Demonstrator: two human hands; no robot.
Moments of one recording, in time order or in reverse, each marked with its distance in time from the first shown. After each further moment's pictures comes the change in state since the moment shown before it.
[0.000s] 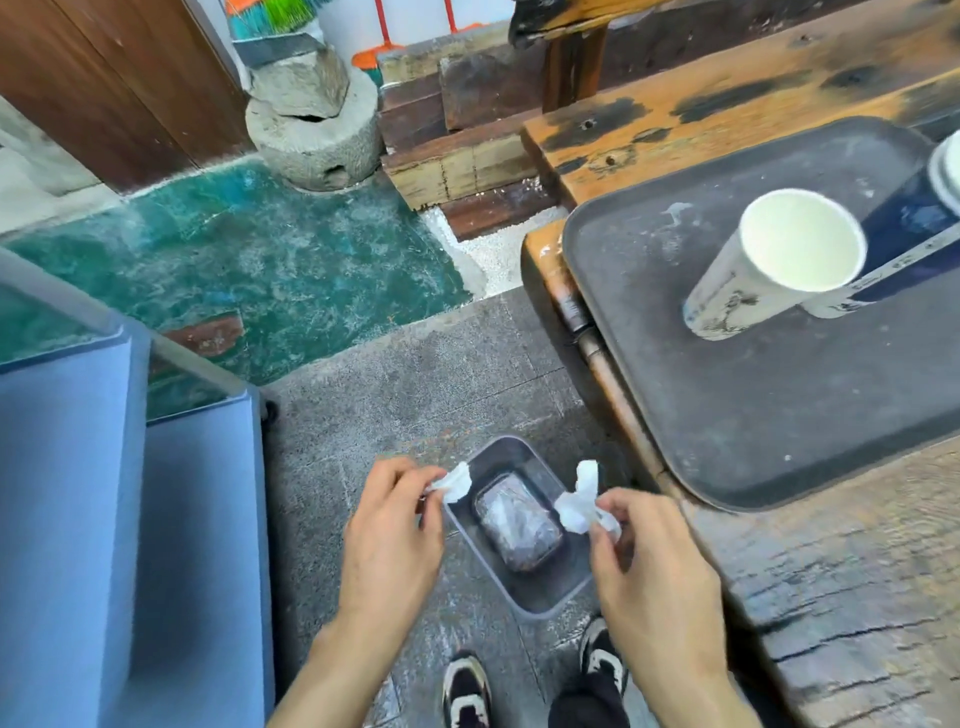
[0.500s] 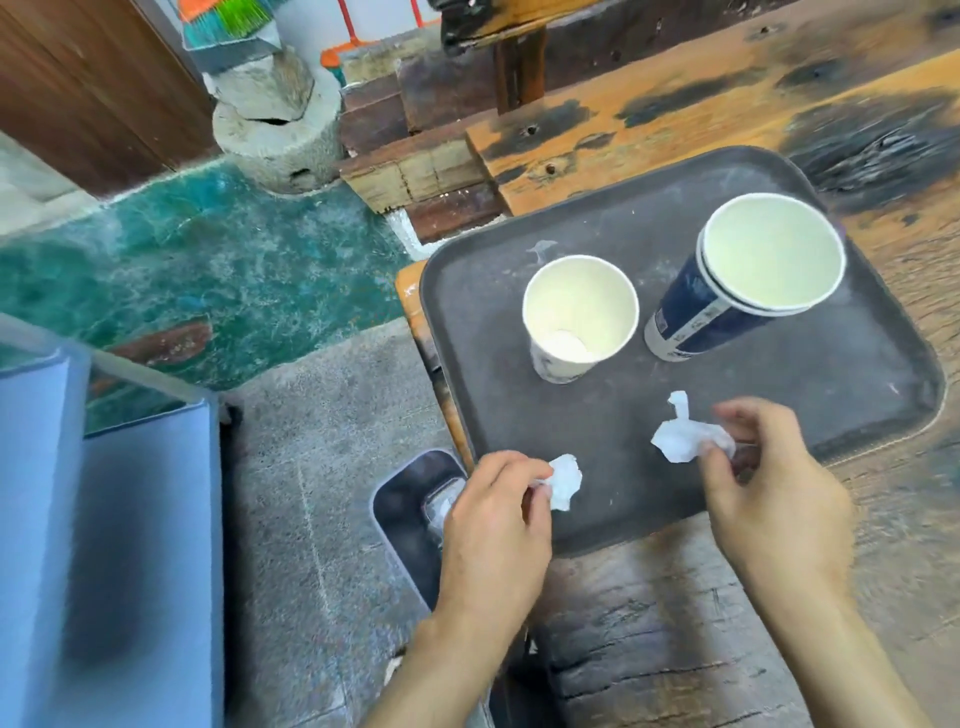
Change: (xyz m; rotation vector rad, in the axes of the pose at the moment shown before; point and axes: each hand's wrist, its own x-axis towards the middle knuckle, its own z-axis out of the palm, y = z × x) left_hand 0.007 0.223 0.105 -0.192 -0.045 0.047; right_hand 0.143 0.118 -0.170 0.022 0.158 0.092
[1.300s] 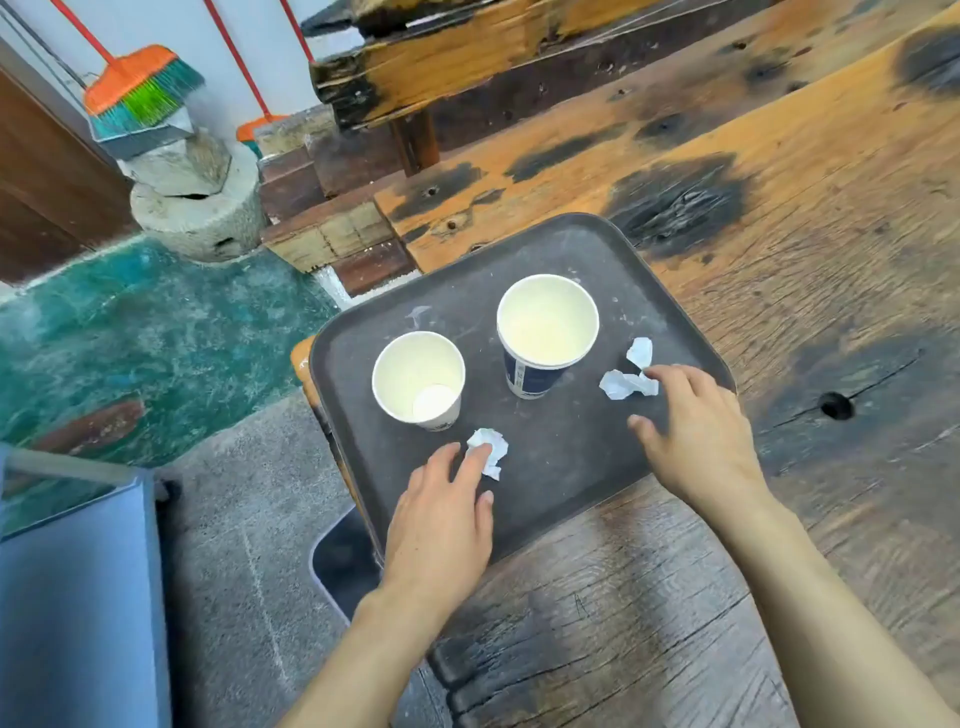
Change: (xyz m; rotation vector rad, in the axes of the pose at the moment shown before) left_hand 0.025 0.078 0.020 0.432 -0.344 0.127; right_hand 0.091 0.050 -0.079 -0.323 -0.212 -0.037
